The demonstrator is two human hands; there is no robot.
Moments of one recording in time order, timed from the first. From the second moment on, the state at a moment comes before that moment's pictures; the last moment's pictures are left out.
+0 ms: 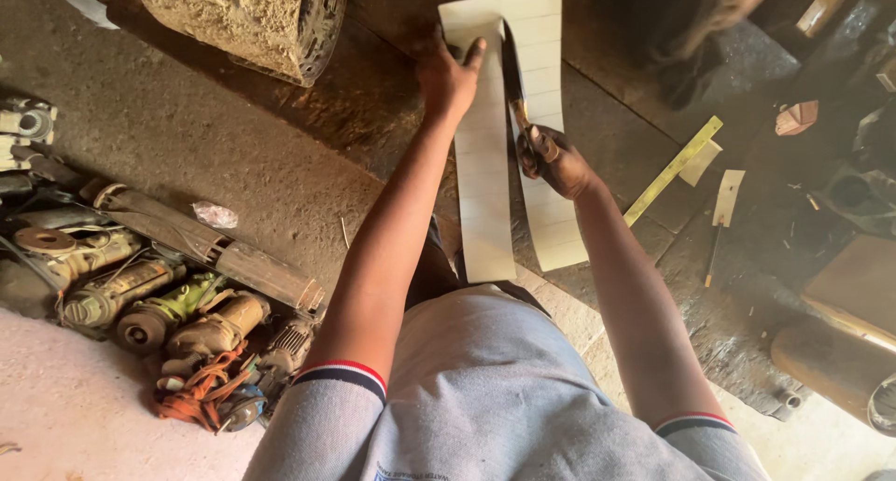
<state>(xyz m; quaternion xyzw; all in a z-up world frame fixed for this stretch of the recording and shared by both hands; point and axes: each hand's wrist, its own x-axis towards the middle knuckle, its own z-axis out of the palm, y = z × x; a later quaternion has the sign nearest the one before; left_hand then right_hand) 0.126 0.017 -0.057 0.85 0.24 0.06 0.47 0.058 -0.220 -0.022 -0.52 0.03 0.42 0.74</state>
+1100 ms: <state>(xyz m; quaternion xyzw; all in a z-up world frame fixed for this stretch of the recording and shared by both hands) 0.124 0.035 -0.081 0.85 0.19 0.05 0.49 0.027 -0.148 0.022 -0.65 0.13 0.32 0.68</state>
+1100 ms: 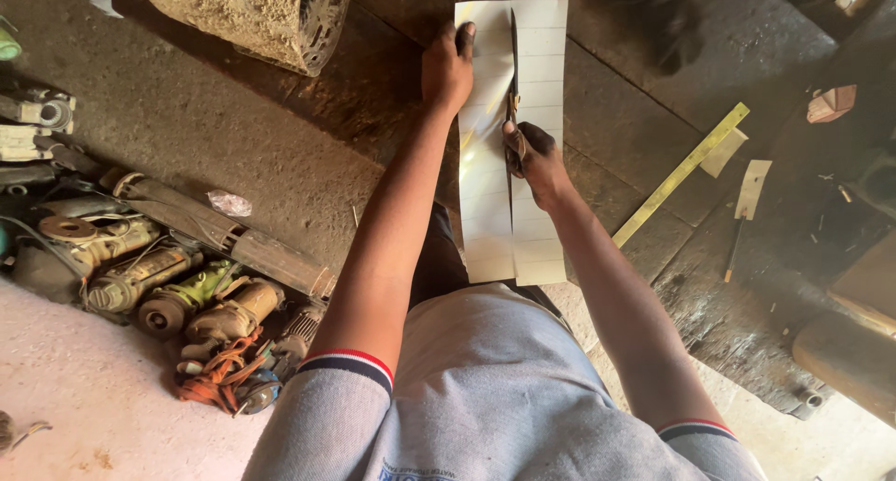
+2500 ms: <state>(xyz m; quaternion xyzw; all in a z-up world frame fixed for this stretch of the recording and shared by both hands) 0.128 0.032 -0.099 0.87 0.09 0.15 0.47 0.065 -0.169 -0.005 -0.61 0.12 0.22 0.75</state>
